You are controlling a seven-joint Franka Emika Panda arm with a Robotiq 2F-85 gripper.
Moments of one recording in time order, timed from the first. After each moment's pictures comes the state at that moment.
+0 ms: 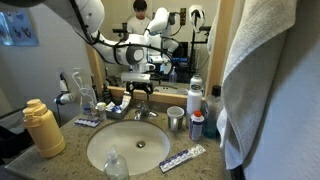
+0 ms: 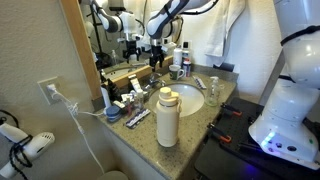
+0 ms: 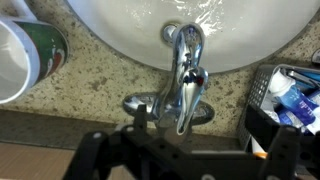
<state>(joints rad) -0.07 0.52 -0.05 -1.74 0.05 2.27 -0.30</state>
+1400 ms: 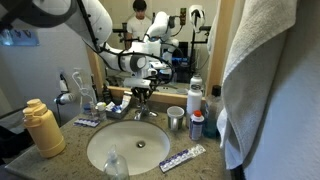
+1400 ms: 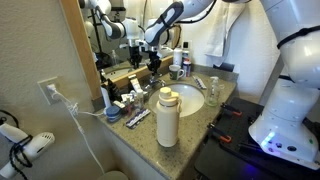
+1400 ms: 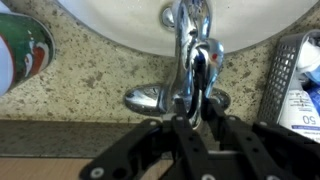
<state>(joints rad) -0.08 0.63 -0.03 -1.65 0.05 2.33 -0.19</state>
